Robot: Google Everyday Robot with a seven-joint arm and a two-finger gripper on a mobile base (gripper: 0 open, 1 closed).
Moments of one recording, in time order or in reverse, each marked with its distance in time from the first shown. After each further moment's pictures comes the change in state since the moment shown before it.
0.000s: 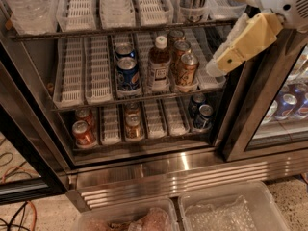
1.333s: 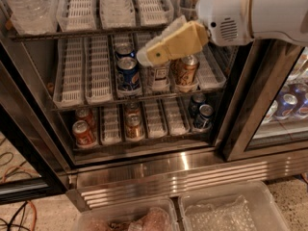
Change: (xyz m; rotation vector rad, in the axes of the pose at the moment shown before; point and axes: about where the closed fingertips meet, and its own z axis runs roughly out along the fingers) arm -0.069 0.005 0.061 0.130 -0.342 0.099
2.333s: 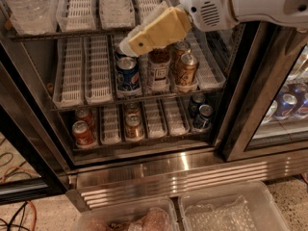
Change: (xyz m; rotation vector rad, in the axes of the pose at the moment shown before) arm -0.029 0.000 0.013 0.034 0.020 -0.083
